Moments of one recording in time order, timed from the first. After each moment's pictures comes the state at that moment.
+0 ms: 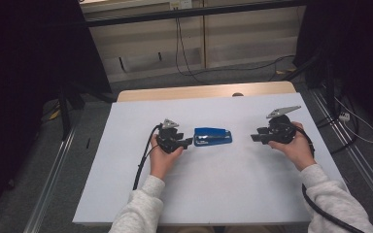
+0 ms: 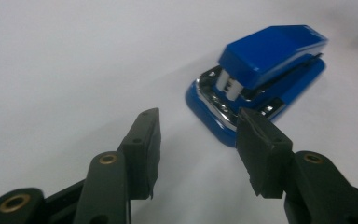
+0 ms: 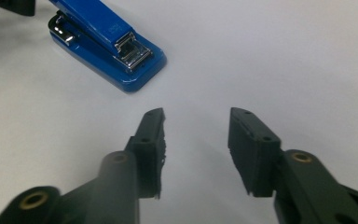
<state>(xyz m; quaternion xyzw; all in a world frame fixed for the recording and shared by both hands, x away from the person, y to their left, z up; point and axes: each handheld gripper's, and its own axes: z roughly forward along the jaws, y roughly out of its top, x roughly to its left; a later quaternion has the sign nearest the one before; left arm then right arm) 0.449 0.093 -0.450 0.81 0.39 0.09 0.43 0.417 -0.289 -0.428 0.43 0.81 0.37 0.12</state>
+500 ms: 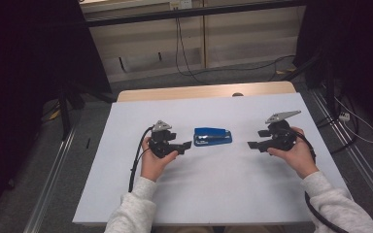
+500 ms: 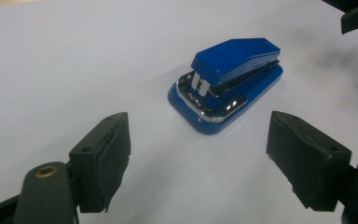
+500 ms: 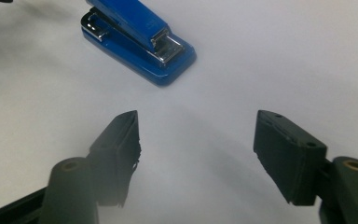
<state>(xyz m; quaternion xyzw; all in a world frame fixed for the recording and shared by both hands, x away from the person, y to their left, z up) 0.431 0.115 -0.434 0.80 0.38 0.08 0.45 0.397 -0.277 -0.424 0.42 0.82 0.38 0.12</state>
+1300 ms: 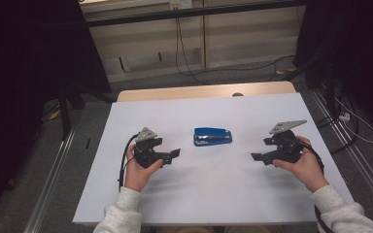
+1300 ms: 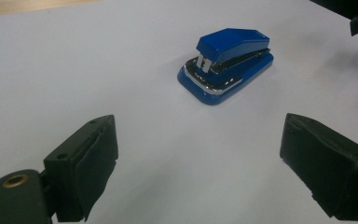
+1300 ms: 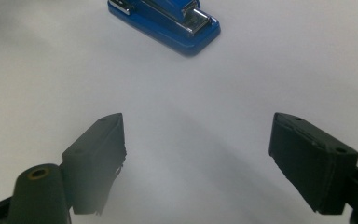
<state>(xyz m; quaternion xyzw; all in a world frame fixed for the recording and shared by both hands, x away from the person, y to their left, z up) 0.402 0.155 -0.424 0.80 0.36 0.10 0.46 0.362 -0.279 -0.421 0.41 0.82 0.37 0.11</state>
